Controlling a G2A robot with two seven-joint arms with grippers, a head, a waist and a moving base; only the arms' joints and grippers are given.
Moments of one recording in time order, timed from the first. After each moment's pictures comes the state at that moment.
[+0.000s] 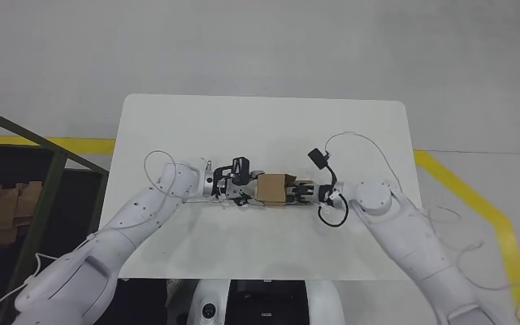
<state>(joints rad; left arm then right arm) 0.87 -1.06 -0.71 -1.05 1.61 -0.94 0.54 -1.03 -1.14 0.90 -1.29 0.13 -0.02 0.90</state>
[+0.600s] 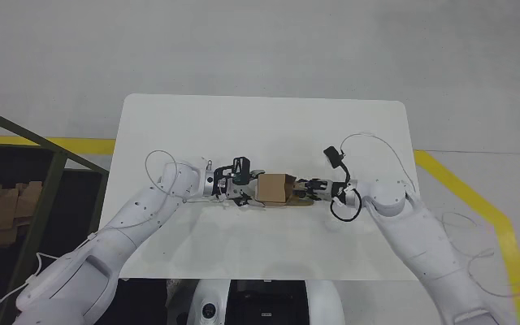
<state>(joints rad) 0.87 -1.07 -0.71 -1.05 1.61 -0.95 0.54 -1.09 -1.11 1.04 -1.32 0.16 0.03 0.92</state>
